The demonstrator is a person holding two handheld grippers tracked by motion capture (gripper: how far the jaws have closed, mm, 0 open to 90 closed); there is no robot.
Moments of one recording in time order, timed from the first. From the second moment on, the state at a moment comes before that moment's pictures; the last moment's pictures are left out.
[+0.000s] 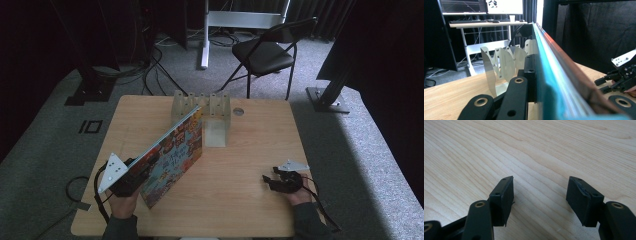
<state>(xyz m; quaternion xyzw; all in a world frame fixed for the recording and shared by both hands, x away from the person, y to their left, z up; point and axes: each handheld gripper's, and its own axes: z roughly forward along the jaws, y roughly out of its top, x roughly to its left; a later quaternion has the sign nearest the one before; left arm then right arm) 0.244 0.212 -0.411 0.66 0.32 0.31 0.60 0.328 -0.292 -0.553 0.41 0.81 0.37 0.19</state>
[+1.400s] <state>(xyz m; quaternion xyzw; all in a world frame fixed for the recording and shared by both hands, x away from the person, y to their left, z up) 0.234 0.215 -0.407 0.65 0.35 0.35 0.58 0.329 -0.292 -0.553 0.41 0.81 0.37 0.19</state>
